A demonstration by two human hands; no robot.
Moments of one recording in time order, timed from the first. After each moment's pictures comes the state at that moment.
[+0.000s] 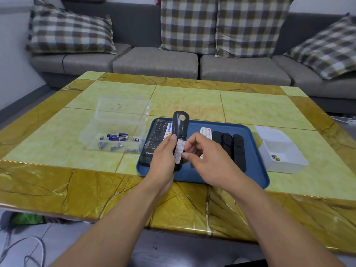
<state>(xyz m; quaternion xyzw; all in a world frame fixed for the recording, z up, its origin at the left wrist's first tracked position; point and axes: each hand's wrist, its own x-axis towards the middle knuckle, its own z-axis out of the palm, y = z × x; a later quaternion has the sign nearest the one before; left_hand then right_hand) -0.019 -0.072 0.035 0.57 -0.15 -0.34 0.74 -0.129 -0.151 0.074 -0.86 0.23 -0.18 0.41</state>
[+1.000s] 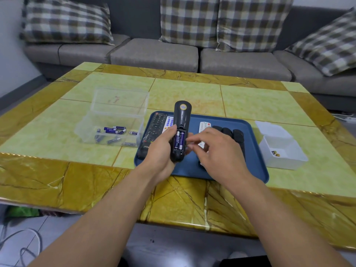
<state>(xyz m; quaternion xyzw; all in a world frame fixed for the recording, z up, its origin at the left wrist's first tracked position) -0.013 -0.075 0.052 0.49 -0.08 -0.44 0.75 -0.135 -0.161 0.065 -0.92 0.25 -0.25 0.17</state>
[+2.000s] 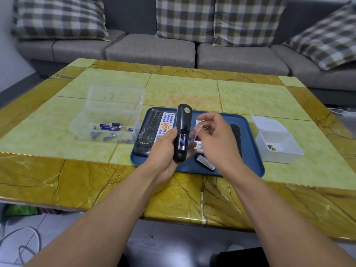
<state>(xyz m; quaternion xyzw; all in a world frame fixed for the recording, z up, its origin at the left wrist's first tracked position) -0.032 -0.079 0.052 0.51 -0.08 -0.46 0.72 -0.125 -0.163 0.073 -0.74 0.34 -0.30 0.50</state>
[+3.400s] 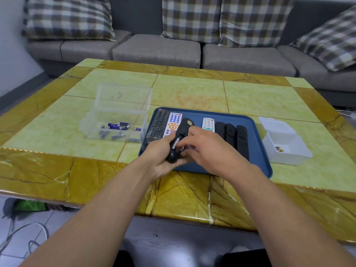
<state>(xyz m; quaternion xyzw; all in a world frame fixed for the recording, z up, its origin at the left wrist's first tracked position) -0.004 -0.062 0.053 0.51 0.01 -0.50 0.70 -0.116 -0.158 0.074 -0.97 0.13 -0.07 0.18</state>
